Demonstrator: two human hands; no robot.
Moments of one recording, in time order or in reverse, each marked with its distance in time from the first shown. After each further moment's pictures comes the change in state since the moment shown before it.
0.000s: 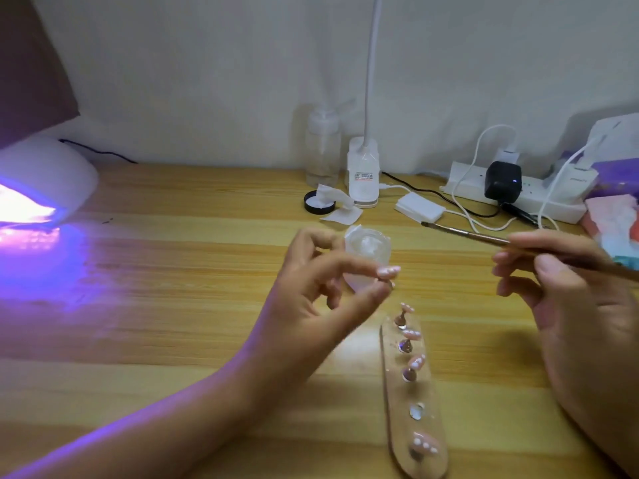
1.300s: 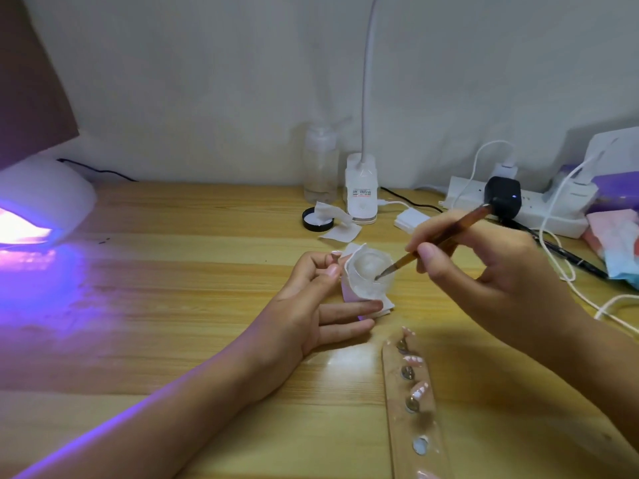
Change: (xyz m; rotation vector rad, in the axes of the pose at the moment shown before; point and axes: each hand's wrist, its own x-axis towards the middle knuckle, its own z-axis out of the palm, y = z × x) left_hand 0.025 -0.017 -0.008 -0.708 -0.100 -0.635; right_hand 0.053 -0.018 0.038 -0.642 -0.481 -0.333
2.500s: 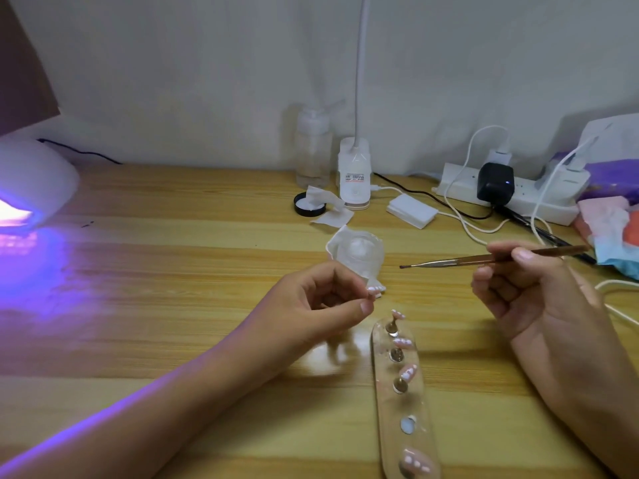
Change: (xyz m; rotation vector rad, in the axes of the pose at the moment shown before) left_hand -0.006 -0.008 0.006 0.478 -0.007 0.134; right_hand -0.057 0.012 0.004 1.039 0.530 0.702
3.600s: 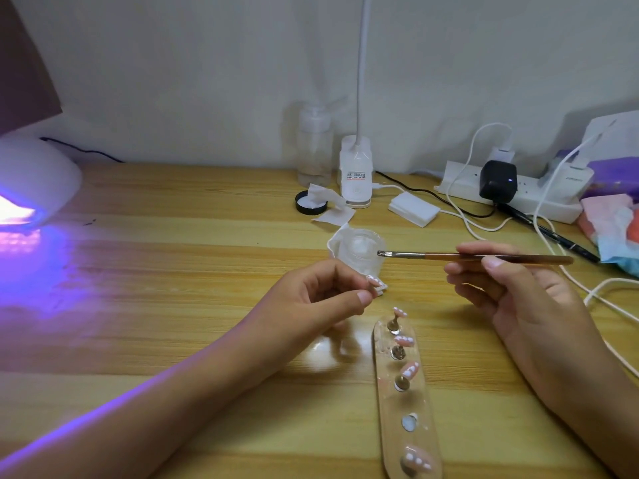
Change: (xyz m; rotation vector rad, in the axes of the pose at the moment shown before) left_hand -0.001 0.004 0.000 -0.016 -0.009 -0.060; right_hand 0.001 0.005 0.002 -0.228 -0.111 0.005
